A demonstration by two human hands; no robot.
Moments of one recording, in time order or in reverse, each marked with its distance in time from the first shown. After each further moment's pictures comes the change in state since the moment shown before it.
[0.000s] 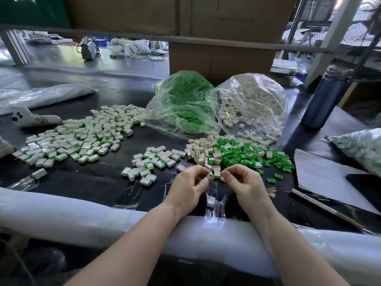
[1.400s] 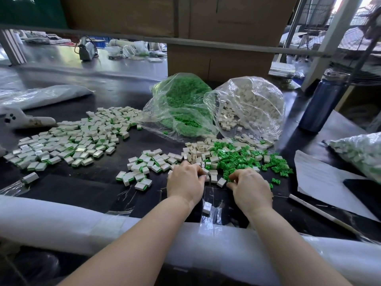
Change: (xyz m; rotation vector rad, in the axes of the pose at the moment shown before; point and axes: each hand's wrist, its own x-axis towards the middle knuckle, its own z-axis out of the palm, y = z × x) left_hand 0.029 0.000 0.014 0.504 0.113 -0.193; right_hand 0.020 0.002 -0.007 -0.983 0.066 0.146
